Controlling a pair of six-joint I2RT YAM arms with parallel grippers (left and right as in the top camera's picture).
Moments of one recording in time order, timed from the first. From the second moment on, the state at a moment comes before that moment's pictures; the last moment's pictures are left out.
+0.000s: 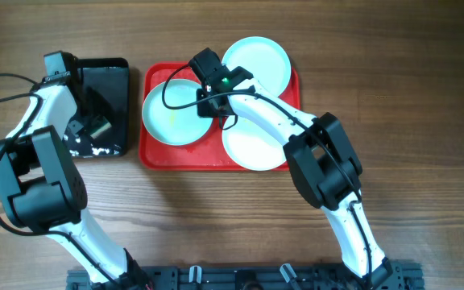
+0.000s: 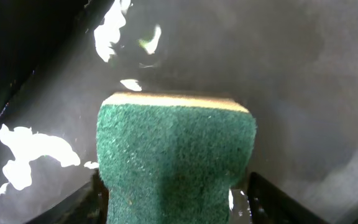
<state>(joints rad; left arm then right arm) 0.27 2.01 1.33 -0.62 -0.08 -0.47 0.67 2.35 1.85 -0.72 -0.01 0.57</state>
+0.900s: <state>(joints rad) 0.27 2.01 1.33 -0.65 -0.08 -0.45 0.67 2.35 1.85 -0.71 -0.01 0.56</state>
